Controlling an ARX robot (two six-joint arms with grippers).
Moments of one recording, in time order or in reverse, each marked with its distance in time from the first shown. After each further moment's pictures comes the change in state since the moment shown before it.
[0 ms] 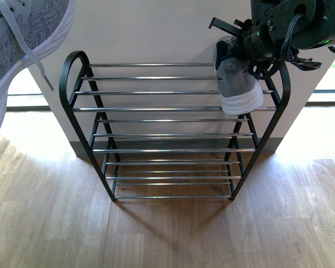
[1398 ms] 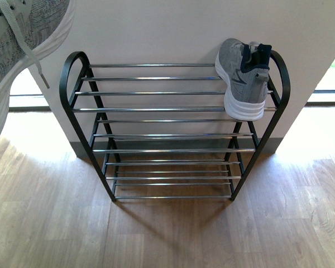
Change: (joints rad) left arm 0.000 0.000 0.000 0.000 0.000 0.000; right arm -0.467 -1.252 -1.054 0.021 -1.124 -0.331
